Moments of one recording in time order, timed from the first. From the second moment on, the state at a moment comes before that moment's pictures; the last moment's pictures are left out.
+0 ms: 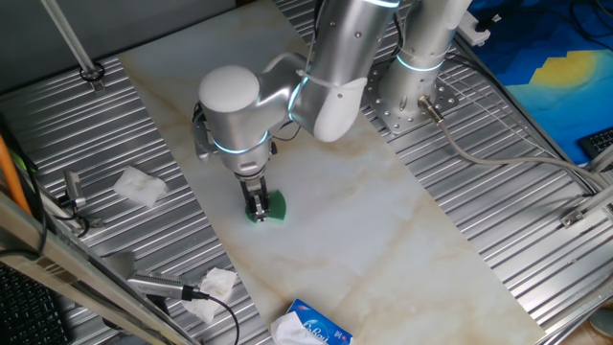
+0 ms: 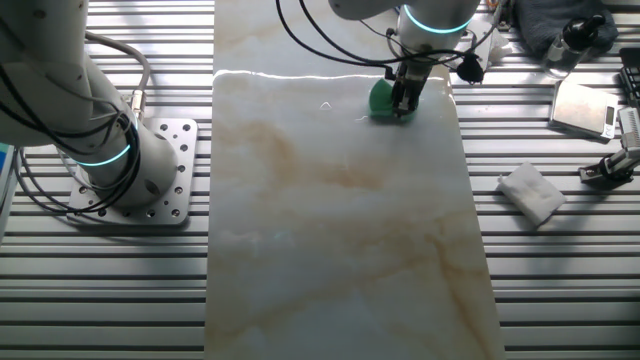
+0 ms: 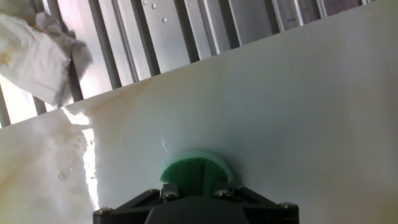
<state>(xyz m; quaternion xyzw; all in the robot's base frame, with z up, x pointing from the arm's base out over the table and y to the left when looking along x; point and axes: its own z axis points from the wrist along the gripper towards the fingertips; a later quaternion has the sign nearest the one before) 0.523 0.146 0.013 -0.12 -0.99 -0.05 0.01</state>
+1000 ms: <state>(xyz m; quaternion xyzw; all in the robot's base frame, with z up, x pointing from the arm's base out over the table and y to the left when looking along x) 0.553 0.154 0.014 -0.11 -0.99 -0.05 0.01</state>
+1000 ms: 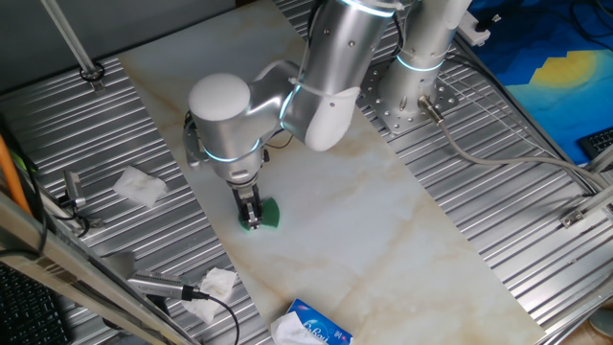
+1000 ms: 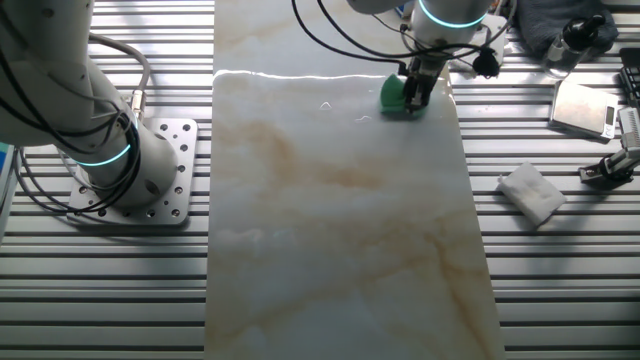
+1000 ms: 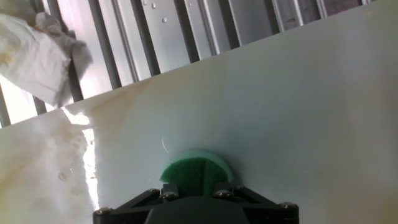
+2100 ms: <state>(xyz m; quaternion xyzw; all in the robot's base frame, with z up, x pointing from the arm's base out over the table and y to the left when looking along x) 0.540 0.147 0.012 -0.10 -0.99 -0.05 0.01</state>
